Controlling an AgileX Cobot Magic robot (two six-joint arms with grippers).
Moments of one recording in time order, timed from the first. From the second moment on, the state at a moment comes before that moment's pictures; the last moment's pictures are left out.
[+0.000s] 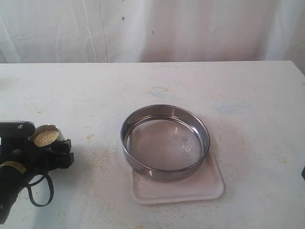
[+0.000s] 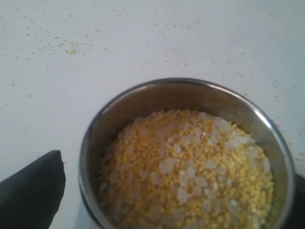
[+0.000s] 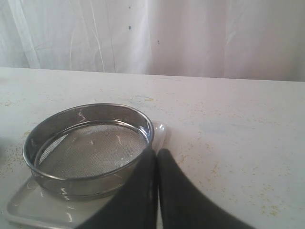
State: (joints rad) left arm -0.35 1.87 -0.34 -0.44 -1.03 0.00; right arm 0.35 0.01 0.00 -0.03 0.18 0.06
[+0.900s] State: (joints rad) left arm -0.35 1.87 -0.36 -0.47 -1.03 0.00; right arm 0.35 0.01 0.00 -0.03 0.18 0.06
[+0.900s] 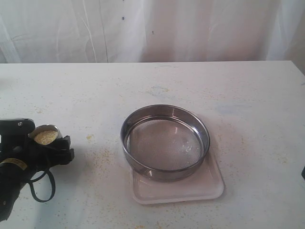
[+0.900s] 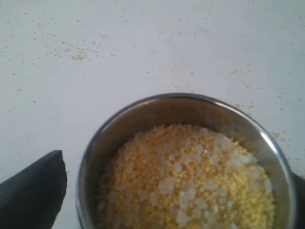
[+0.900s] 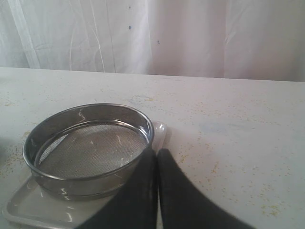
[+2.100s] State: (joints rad) left arm -0.35 1.87 -0.44 -0.19 -0.92 0.00; right arm 0.35 0.01 0.00 -0.03 0.18 0.04
